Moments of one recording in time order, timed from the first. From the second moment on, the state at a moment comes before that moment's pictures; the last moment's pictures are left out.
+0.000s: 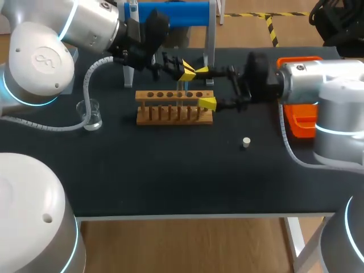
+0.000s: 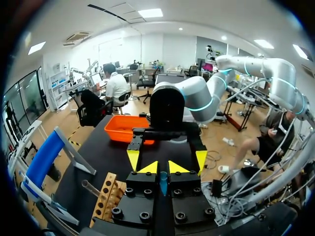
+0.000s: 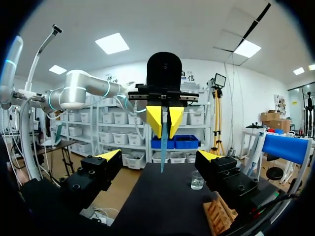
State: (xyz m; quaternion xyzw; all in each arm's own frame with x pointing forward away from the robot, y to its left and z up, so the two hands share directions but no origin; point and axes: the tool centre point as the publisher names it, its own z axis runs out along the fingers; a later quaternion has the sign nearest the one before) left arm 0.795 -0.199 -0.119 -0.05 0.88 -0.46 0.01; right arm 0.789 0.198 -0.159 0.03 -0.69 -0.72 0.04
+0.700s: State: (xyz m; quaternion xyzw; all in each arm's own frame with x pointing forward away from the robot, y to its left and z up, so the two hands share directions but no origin) left arm 0.795 -0.199 -0.119 -0.05 0.88 -0.46 0.01; right arm 0.795 0.227 -0.161 0.04 -0.70 -0.72 0.05
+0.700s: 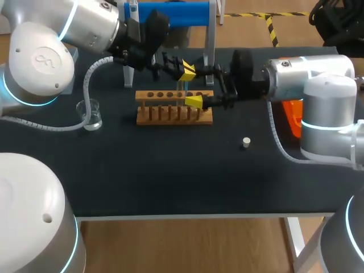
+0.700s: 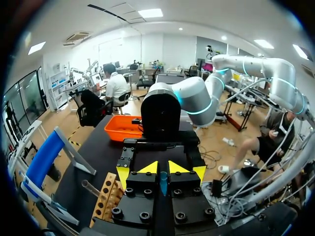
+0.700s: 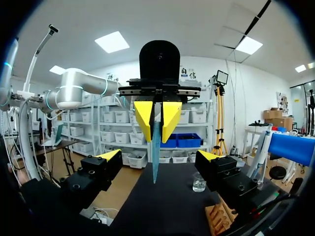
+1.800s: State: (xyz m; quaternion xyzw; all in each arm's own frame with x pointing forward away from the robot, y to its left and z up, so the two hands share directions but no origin) left arm 0.795 -0.199 -0.119 -0.05 0.88 -0.46 0.01; right arm 0.797 0.238 -0.155 0.04 -0.69 -0.72 0.06
